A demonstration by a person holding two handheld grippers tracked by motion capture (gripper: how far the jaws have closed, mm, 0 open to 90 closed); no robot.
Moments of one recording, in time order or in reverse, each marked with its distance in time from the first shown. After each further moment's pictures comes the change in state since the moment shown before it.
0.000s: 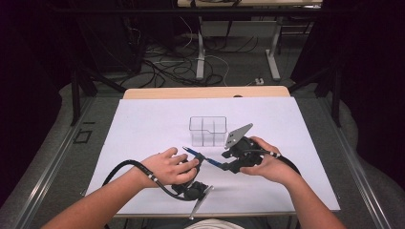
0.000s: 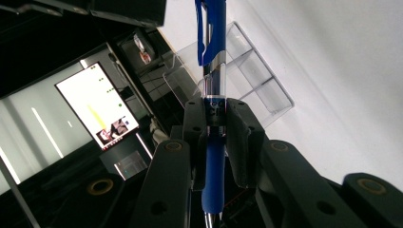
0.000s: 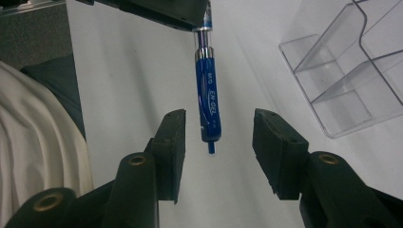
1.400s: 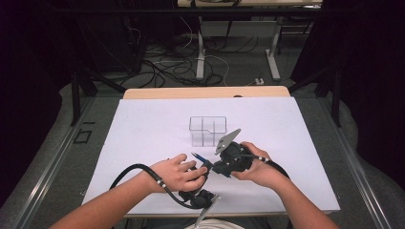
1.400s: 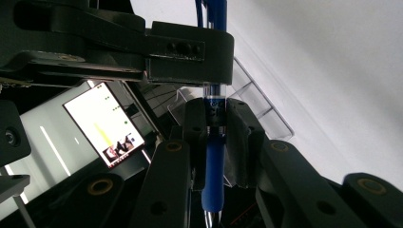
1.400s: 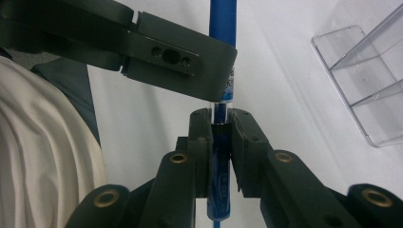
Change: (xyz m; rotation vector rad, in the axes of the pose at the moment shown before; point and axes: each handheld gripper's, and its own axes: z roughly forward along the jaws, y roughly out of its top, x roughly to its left) left arm -0.001 0.023 -0.002 -0.052 0.037 0.047; right arm 0.012 0.006 0.023 0.044 0.044 0.016
